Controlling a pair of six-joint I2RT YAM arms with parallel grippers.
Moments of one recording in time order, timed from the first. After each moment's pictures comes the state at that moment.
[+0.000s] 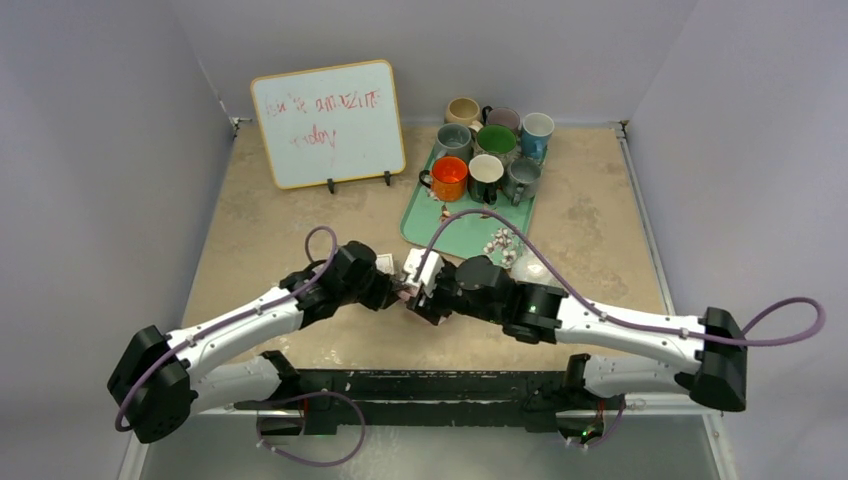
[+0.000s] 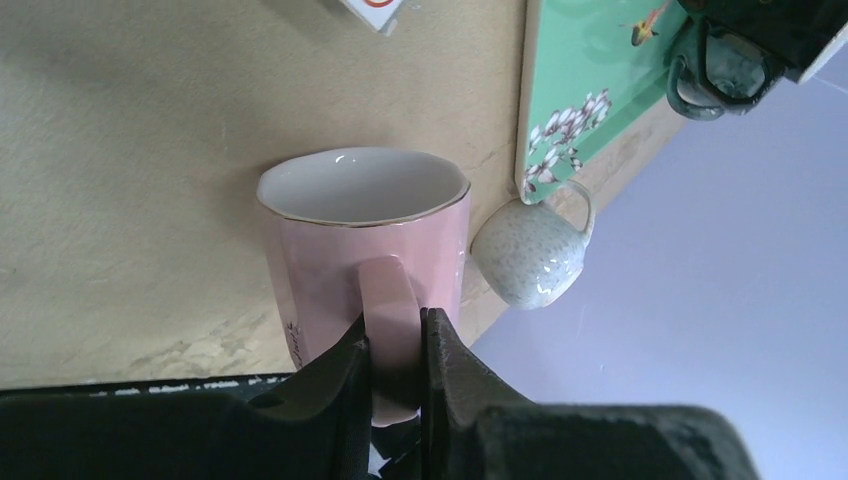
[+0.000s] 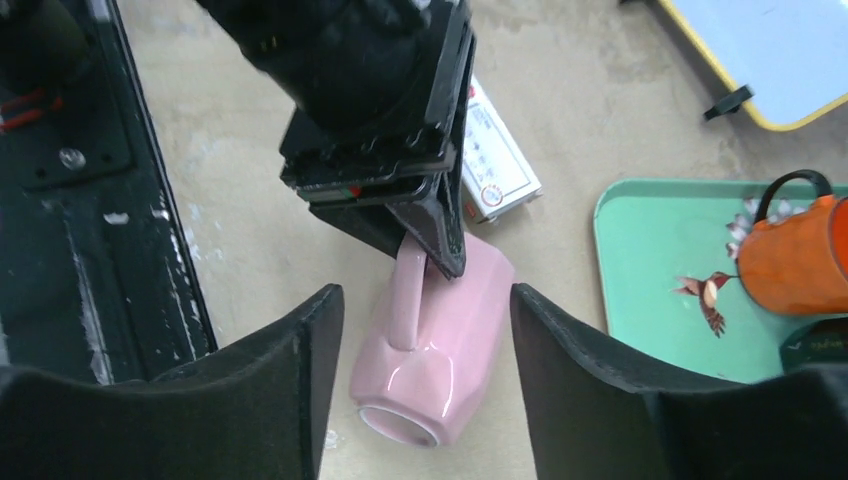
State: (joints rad) left arm -0.79 1.09 0.63 -0.39 -0.04 -1.82; right arm 1.19 1.16 0.83 -0.10 0.08 -0.19
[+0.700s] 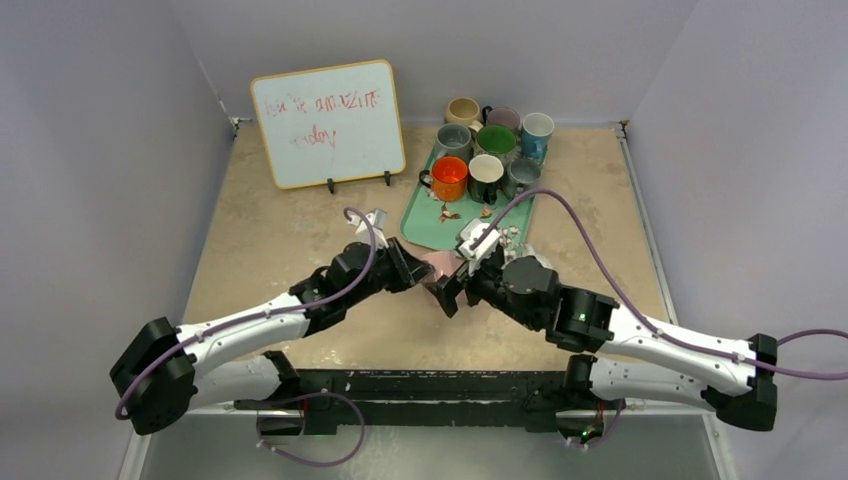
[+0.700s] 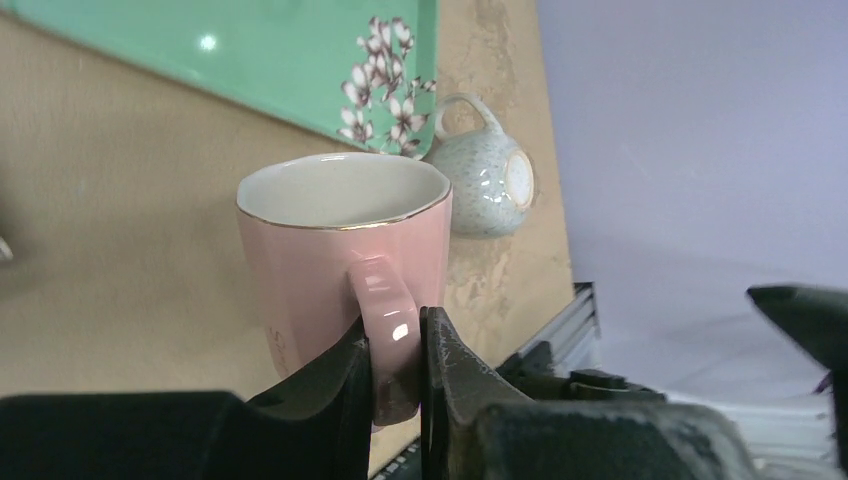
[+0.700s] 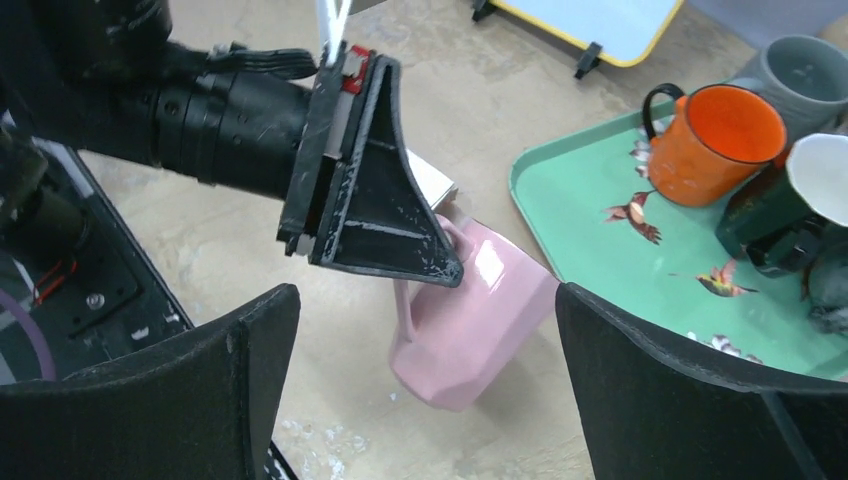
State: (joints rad) left arm -0.87 1.11 0.57 0.17 -0.08 -1.08; right arm 1.19 0.90 0.83 -0.21 0.32 0.07
